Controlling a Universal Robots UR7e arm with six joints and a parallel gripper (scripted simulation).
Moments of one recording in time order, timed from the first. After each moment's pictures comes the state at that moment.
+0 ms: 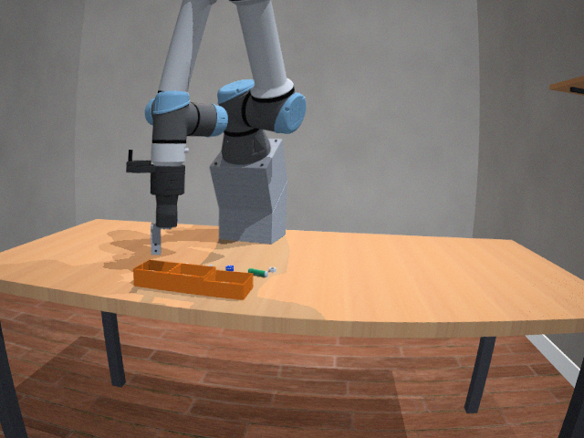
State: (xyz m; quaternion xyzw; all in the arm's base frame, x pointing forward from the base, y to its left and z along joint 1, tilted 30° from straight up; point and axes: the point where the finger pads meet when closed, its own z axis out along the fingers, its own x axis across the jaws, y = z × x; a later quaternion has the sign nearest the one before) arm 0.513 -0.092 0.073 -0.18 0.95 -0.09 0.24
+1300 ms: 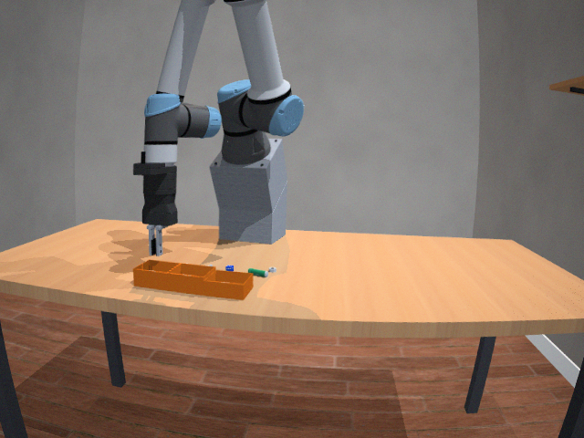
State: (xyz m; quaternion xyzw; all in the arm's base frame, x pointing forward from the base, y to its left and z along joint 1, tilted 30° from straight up) arm 0.515 -0.093 0.071 -0.68 0.69 -0.20 0.15
